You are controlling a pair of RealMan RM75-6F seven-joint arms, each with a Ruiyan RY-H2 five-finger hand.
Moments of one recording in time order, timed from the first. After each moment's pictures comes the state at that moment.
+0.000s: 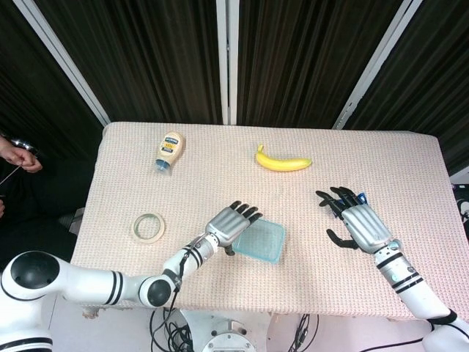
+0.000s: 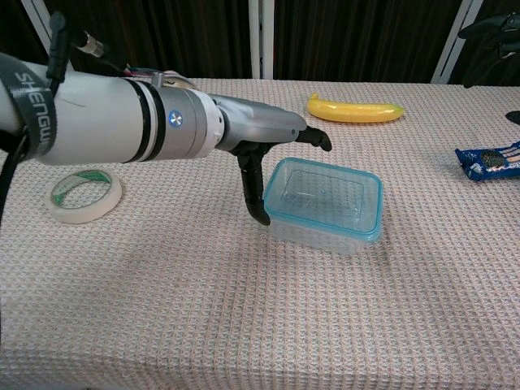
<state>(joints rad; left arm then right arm) -1.20 -1.61 -0.23 -1.68 0.50 0.75 0.81 0.48 -1.04 0.04 -1.78 -1.50 1.11 0.16</state>
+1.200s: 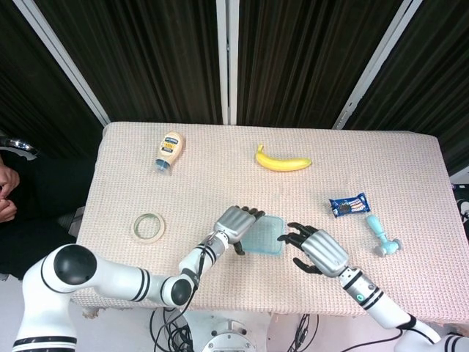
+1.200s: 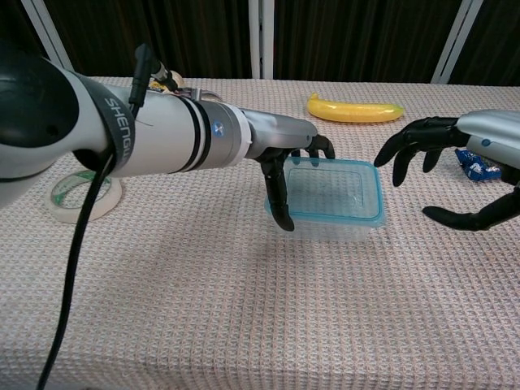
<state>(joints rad) -1.37 -1.71 -0.14 -1.57 0.32 0.86 0.67 0.47 -1.36 -0.03 -1.54 -1.77 1.17 0.08</state>
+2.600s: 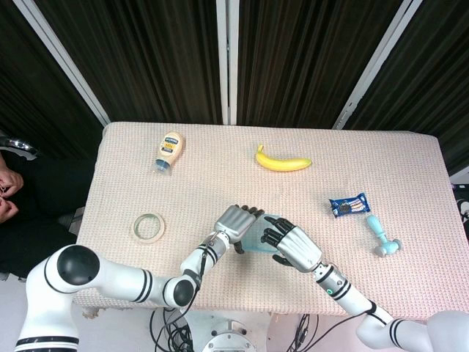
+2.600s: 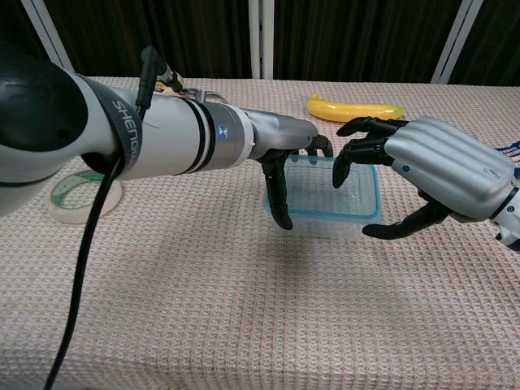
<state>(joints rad) -1.38 -1.73 -0.15 -1.56 0.30 0.88 0.71 0.52 -1.73 -0.03 -1.07 -1.85 1.40 0.03</state>
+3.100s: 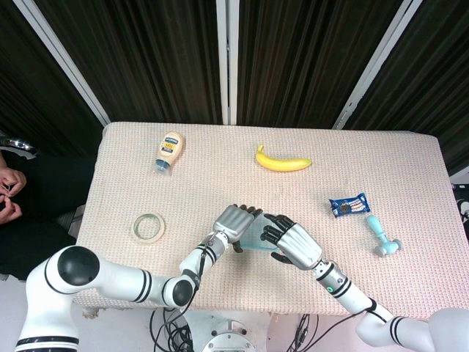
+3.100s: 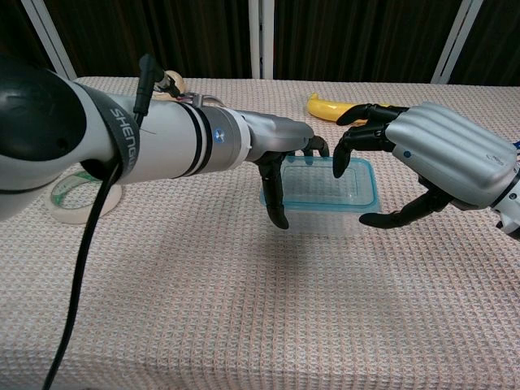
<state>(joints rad) -1.37 -1.73 -0.14 -1.55 0.33 0.88 0.71 0.53 -1.71 -0.02 -1.10 -1.83 1.41 0.02</state>
